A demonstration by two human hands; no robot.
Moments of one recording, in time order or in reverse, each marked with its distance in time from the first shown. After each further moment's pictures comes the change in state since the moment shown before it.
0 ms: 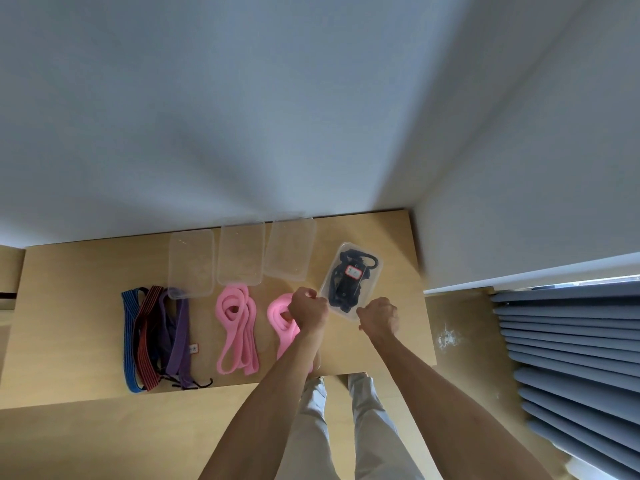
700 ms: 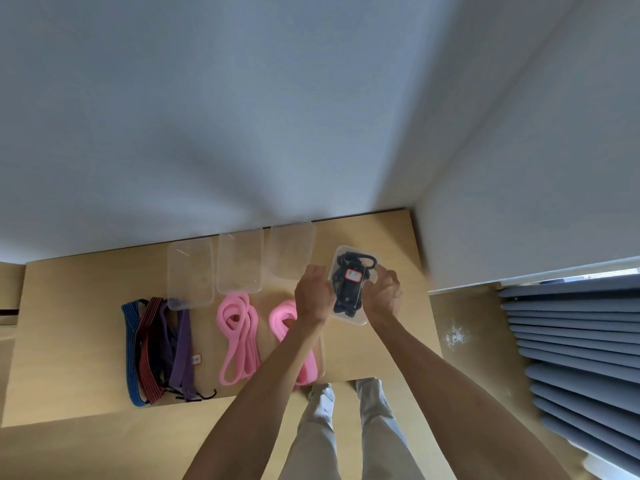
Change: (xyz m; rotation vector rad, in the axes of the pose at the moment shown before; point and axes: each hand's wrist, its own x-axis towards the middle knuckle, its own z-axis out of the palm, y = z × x) left_hand 0.027 0.027 -0.003 0.594 -0.018 0.635; right_hand 0.019 -0.033 -0.010 0.151 0.303 -0.308
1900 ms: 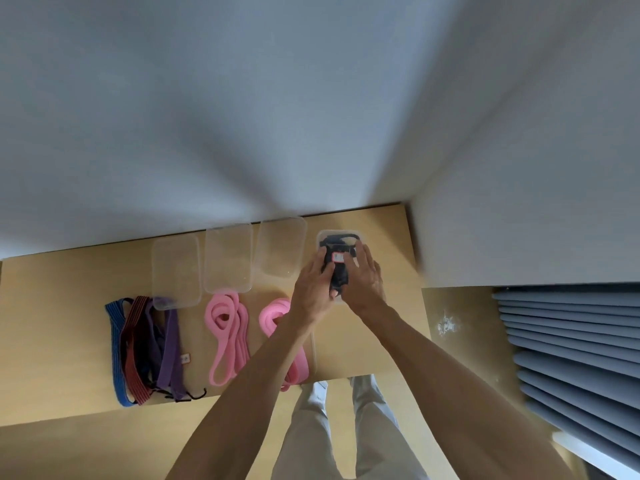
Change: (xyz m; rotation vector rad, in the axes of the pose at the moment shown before) left_hand 0.017 -0.008 0.014 0.168 -0.178 0.302; right_hand 0.021 -0.007 0.007 -0.365 -0.260 -0.443
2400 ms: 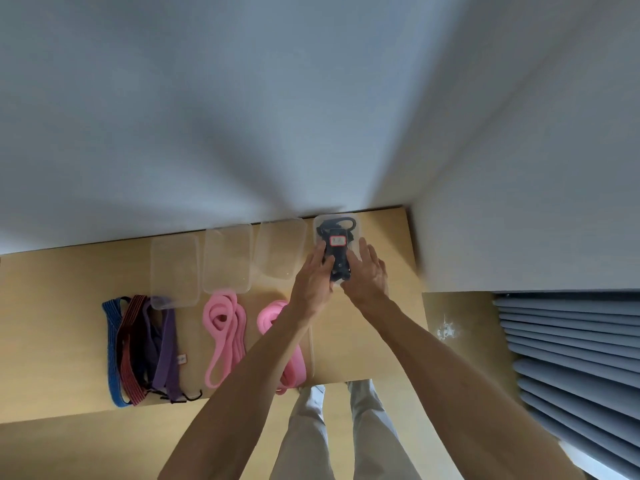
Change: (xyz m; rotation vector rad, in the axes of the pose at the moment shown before) left_hand 0.016 0.003 -0.010 -0.048 0.056 0.009; right_hand 0.015 0.001 -0.012 -0.092 -0.004 0.029
